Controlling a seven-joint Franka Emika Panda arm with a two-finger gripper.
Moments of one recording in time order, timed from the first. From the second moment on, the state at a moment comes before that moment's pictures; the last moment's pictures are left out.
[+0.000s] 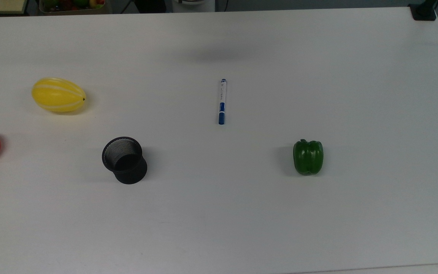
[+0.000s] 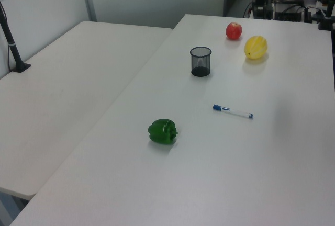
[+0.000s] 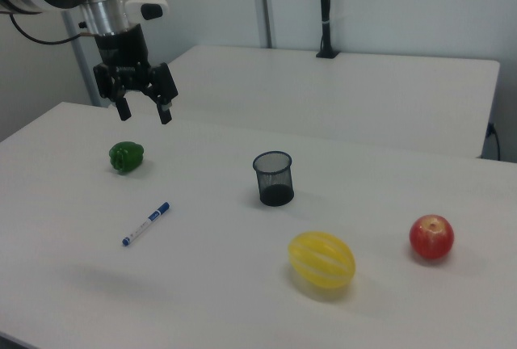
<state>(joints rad) 0.07 -0.01 -0.01 -1.59 -0.08 1.56 -0.06</state>
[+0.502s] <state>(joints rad) 0.07 -0.01 -0.01 -1.59 -0.08 1.56 -0.06</state>
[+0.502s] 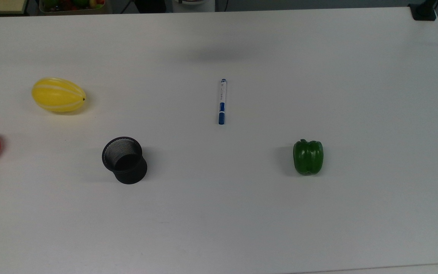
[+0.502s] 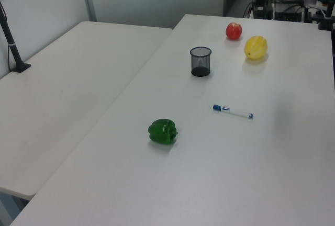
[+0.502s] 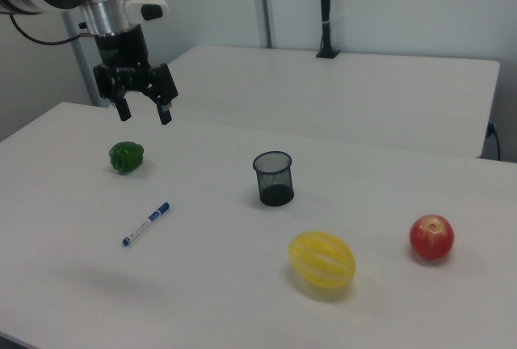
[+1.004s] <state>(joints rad) 0.08 0.00 0.00 -1.60 -0.08 1.56 -0.05</state>
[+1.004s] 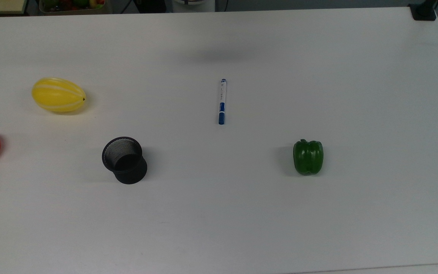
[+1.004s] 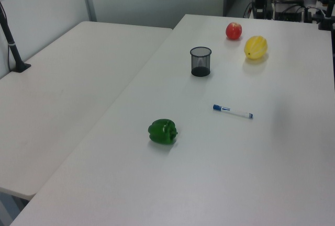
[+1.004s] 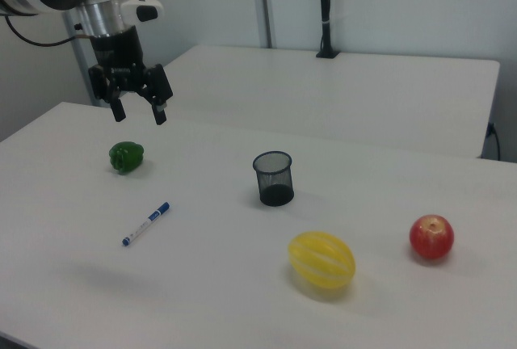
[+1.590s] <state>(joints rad) 0.09 0.01 0.11 -1.60 -0.07 1.58 0.09</state>
